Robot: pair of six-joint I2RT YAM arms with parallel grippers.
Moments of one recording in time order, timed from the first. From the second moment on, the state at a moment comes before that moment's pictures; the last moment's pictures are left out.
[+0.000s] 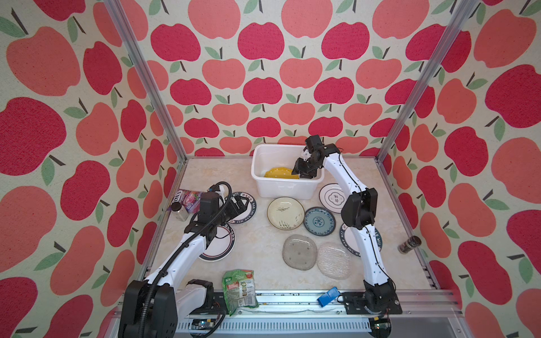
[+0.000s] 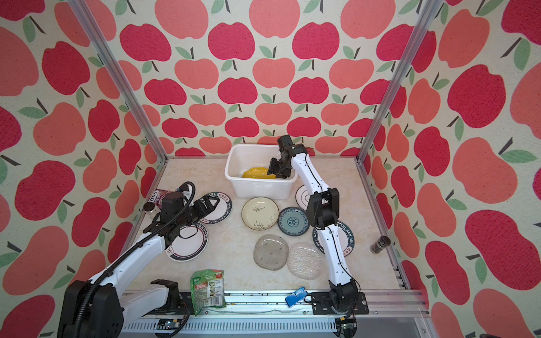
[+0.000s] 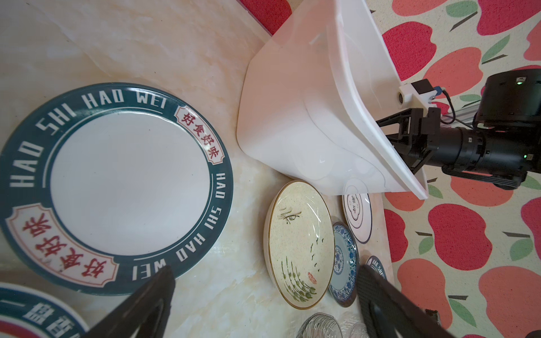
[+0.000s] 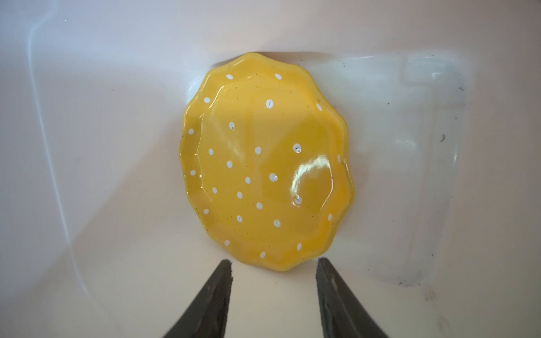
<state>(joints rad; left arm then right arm) -0.17 1.11 0.62 -0.07 0.34 -0.73 0.45 2.47 2.52 -1.15 -0.32 0.50</state>
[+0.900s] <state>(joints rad) -0.28 1.27 0.78 -0.19 0.20 -0.69 0.47 1.66 2.00 -0.84 -0.28 0.34</state>
